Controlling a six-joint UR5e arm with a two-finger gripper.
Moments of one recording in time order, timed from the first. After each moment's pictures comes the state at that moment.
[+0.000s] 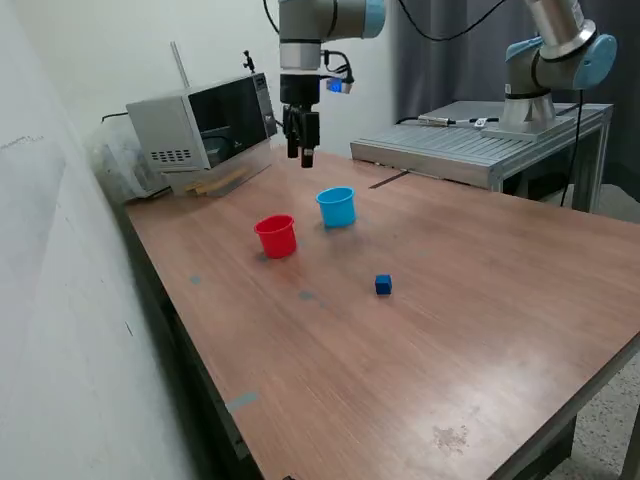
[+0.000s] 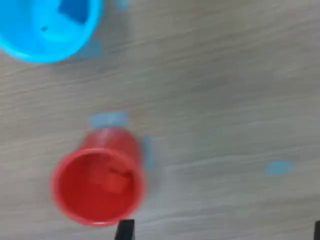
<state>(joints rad) -0.13 -1.02 1.38 -2.18 -1.59 3.19</state>
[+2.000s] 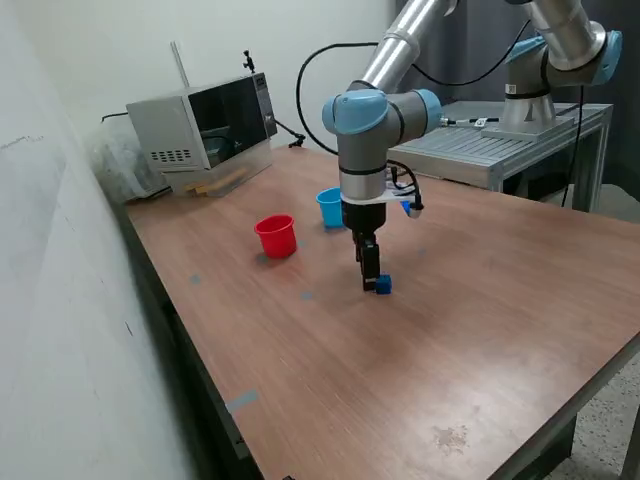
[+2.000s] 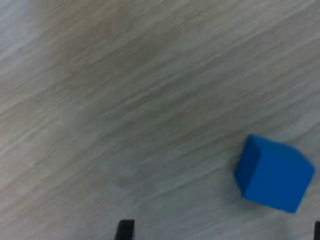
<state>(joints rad) 0.10 -0.64 1.20 -2.19 -1.69 3.77</state>
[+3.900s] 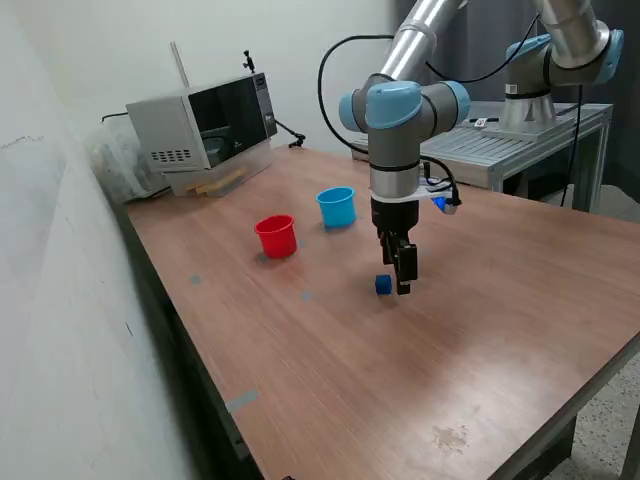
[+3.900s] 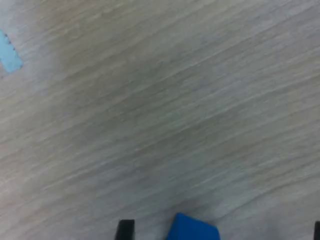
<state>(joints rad) 0.17 -0.67 1.23 -2.18 -1.66 3.77</state>
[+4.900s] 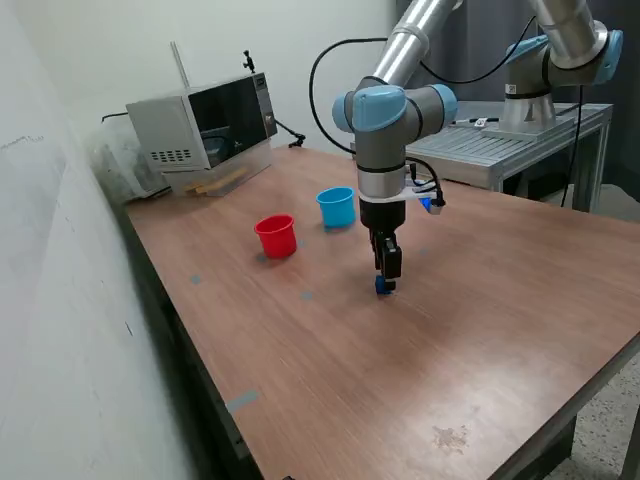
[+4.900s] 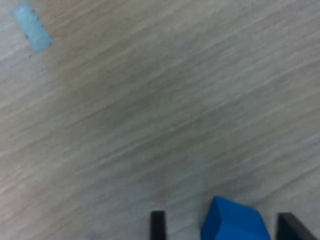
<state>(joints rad) 0.14 -0.67 1.25 -2.19 -1.66 3.77</state>
